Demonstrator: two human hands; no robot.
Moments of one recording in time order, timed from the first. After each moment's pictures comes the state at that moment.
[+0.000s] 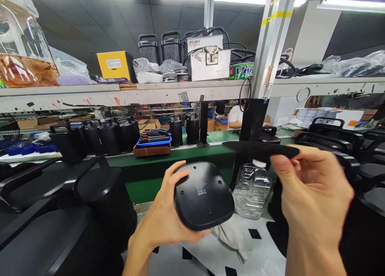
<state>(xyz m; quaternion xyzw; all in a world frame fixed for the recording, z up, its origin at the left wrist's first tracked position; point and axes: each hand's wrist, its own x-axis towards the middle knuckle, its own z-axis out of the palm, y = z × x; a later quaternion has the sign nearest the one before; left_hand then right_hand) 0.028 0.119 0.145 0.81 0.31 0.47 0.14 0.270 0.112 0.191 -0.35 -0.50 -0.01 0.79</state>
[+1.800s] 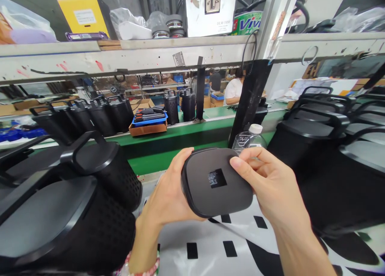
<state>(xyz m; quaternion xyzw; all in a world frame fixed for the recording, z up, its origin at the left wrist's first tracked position) 0.024 0.092 0.130 0.82 0.36 0.41 0.16 0.229 0.065 0.160 -0.41 -0.49 0.40 0.65</state>
